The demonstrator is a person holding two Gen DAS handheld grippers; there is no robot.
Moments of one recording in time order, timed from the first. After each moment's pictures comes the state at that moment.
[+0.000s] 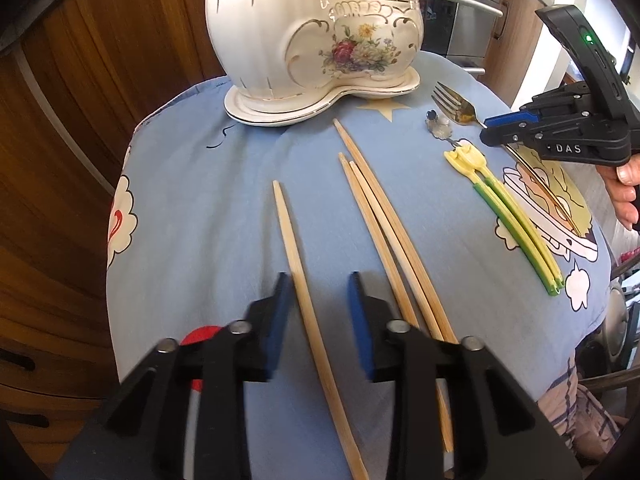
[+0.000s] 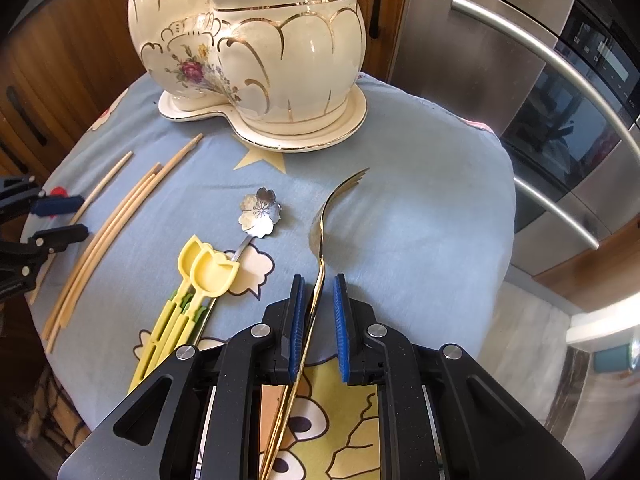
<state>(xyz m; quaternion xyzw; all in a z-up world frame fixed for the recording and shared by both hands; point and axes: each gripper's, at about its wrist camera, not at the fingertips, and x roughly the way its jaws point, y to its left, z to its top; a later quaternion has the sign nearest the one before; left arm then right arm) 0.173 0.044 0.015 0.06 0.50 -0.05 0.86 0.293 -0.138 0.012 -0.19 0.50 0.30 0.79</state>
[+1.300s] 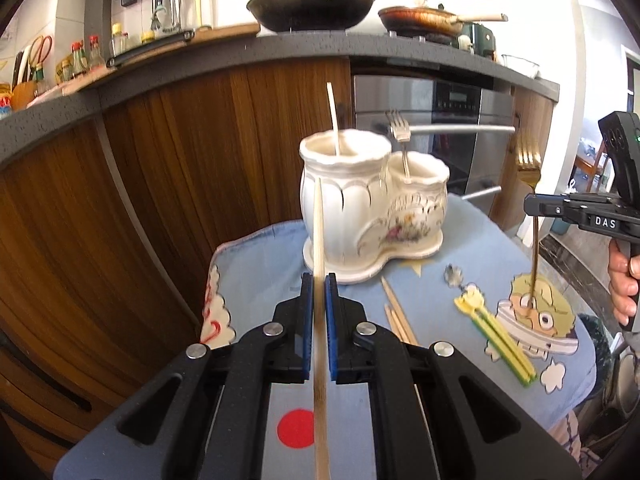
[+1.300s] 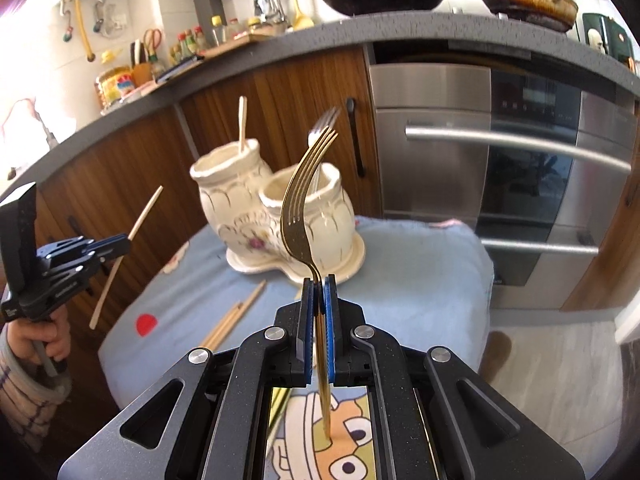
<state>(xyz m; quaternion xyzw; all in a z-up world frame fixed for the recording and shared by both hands) 0.145 0.076 0.116 0.04 0.29 0.01 0.95 0.249 -0.189 0.103 0.00 0.32 0.33 0.88</state>
